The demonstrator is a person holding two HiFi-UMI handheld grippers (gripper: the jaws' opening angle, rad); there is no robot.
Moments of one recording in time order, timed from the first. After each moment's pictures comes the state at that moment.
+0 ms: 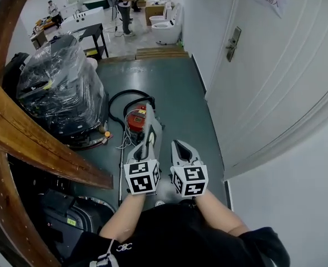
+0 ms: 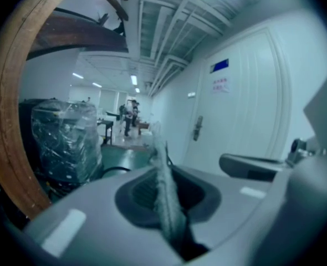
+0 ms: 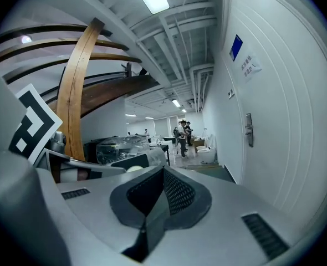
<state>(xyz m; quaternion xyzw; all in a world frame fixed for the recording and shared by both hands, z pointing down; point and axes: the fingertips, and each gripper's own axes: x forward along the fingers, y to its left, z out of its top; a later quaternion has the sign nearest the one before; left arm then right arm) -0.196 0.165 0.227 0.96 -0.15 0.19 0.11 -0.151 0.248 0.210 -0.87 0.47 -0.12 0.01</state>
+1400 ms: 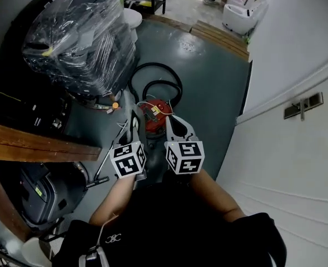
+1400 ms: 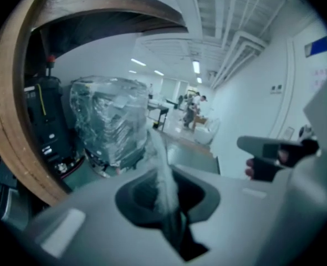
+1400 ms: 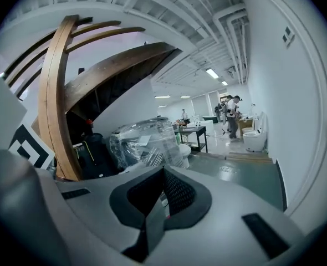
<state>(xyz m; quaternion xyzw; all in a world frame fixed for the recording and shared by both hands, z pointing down) 0.011 -0.053 0.321 0.83 -0.45 0.23 0.24 0.139 -0.014 0.269 -0.71 0.67 -0.20 -0.04</state>
